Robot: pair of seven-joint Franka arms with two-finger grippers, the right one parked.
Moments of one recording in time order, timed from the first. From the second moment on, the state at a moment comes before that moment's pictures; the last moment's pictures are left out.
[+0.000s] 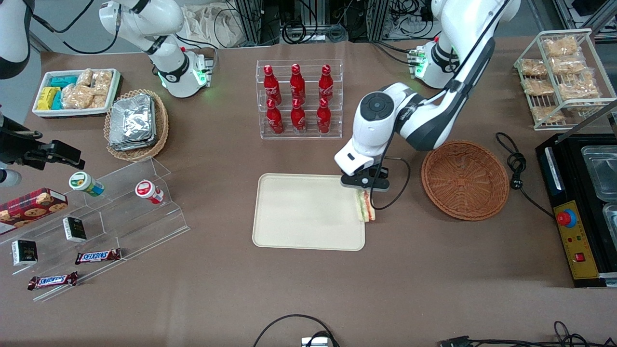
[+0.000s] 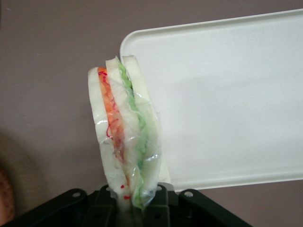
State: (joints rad) arm -0.19 0.41 -0.50 -1.88 0.36 2.31 -0.72
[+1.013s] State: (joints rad) arm -0.26 0.66 -0.50 -1.75 0.48 2.31 -0.81
